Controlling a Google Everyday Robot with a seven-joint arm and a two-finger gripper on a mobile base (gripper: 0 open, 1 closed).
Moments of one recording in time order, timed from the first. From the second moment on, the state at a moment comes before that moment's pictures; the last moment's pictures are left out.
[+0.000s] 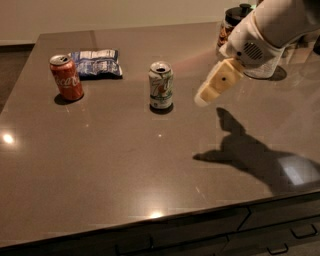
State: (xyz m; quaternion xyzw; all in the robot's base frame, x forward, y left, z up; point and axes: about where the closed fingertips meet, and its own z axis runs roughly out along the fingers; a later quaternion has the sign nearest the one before) arm 0.549 -0.135 0.966 -0.51 0.81 0.09 0.29
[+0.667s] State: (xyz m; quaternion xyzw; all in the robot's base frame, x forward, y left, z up) arm 0.603 -0.085 0.958 -0.45 0.81 0.13 0.35
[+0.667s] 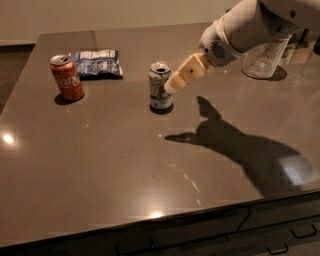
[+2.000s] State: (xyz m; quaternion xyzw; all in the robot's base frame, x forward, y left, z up) arm 0.634 -0.020 0.919 -0.47 0.79 0.18 0.36
